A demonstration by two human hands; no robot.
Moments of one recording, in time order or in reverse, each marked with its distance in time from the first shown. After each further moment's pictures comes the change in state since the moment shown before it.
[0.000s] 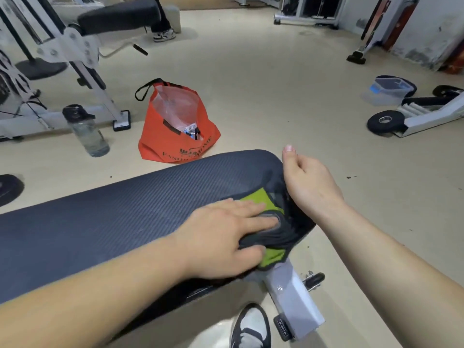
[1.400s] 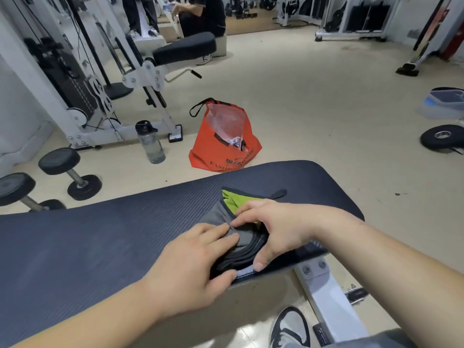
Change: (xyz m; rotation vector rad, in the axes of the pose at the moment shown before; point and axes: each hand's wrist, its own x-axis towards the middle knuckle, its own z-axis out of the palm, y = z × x) left_hand -0.156 -0.025 -0.005 0.080 0.201 -0.227; right_hand -0.069 -0.081 0.037 -0.340 -0.946 -0.737
